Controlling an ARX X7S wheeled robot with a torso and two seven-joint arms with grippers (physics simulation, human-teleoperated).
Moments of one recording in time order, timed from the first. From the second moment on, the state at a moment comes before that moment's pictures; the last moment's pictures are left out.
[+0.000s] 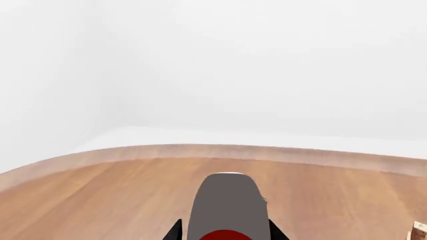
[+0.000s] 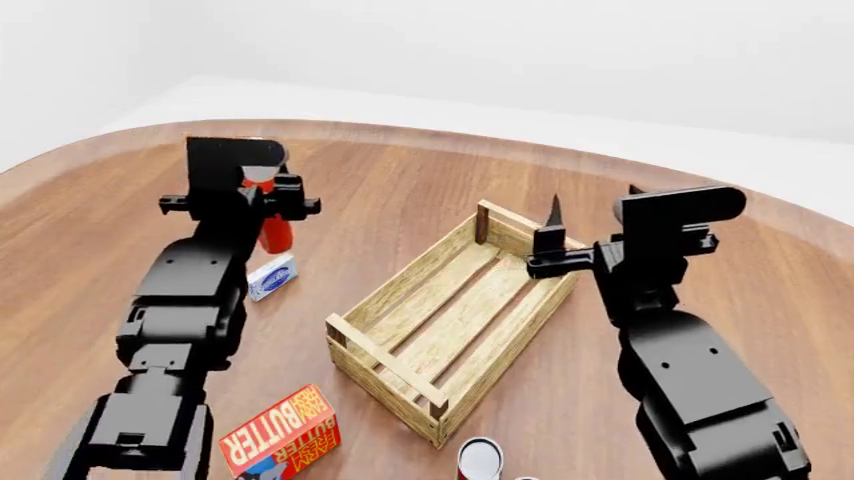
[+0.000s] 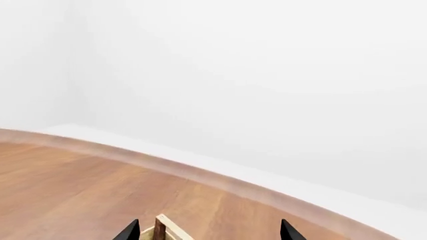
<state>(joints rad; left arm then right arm) -1.02 -0.17 0.15 -0.85 -0.16 -0.15 0.01 0.60 0.37 -0.28 -0.04 0.32 0.44 0.20</state>
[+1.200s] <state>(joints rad) -1.34 0.00 1.54 -1.18 -1.44 0.17 -0.01 0.35 0.51 -0.03 -0.23 0.43 0.48 0.32</state>
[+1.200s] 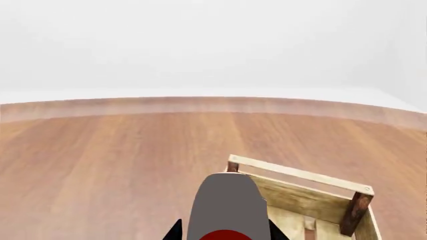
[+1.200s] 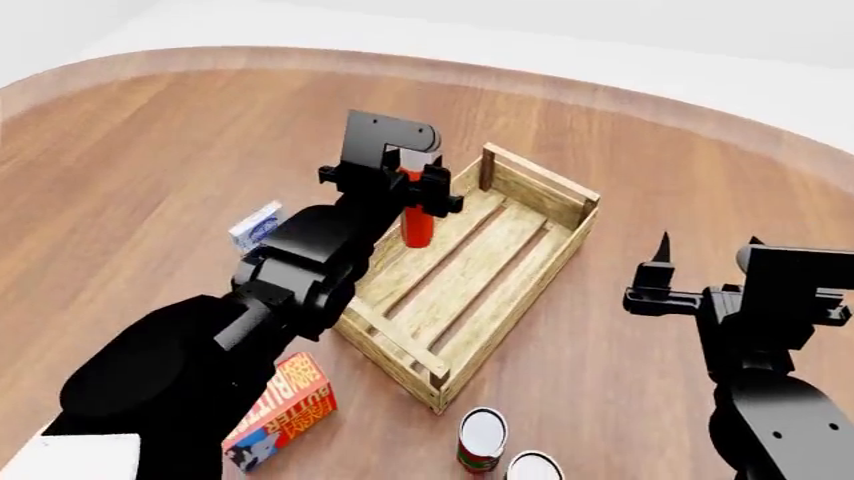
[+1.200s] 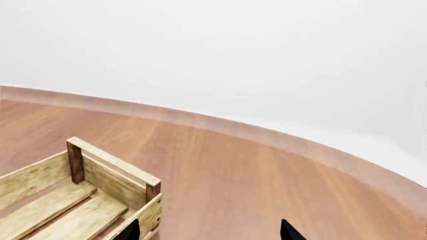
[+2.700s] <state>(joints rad) -1.32 0.00 1.57 -1.10 -1.45 0.17 -0.05 0.32 0.51 -0.01 -0.25 0.45 0.49 0.37</state>
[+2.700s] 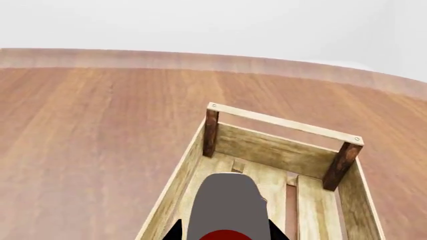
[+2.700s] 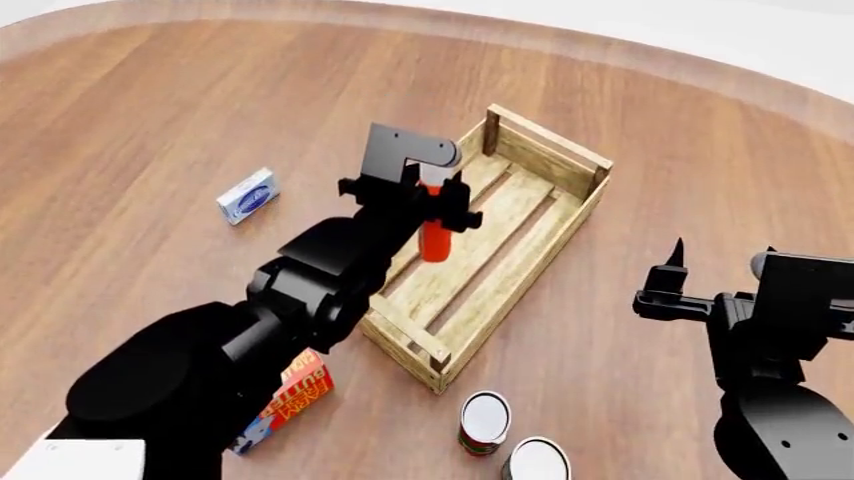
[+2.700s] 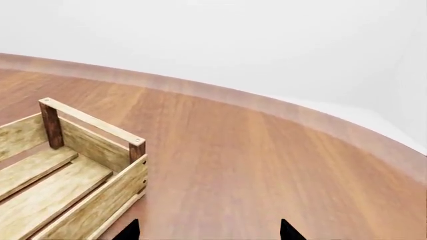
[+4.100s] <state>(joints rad) -1.26 0.00 1.56 -1.13 -1.45 0.13 -0.04 0.32 0.51 -0.01 -0.26 0.45 0.52 0.39</state>
